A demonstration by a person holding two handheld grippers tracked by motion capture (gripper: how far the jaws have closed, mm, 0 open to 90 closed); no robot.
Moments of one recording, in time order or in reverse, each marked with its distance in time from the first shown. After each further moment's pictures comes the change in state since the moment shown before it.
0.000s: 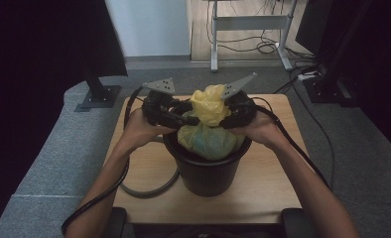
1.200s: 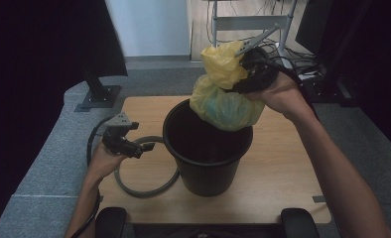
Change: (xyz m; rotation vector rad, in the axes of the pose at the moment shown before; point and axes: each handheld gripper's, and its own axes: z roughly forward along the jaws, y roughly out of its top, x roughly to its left) left arm 0.020 -0.154 -0.038 0.062 0.324 -0.194; right arm -0.013 0.066 -0.079 0.069 -0.209 0.071
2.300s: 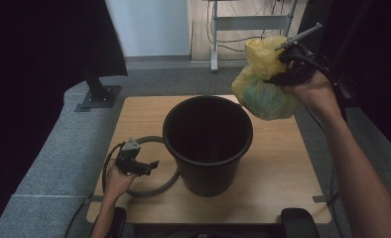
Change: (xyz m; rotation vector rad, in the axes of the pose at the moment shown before) left arm 0.002 -0.091 0.069 0.082 0.121 -0.146; right arm -0.062 -0.055 -0.033 0.075 -0.283 0.174
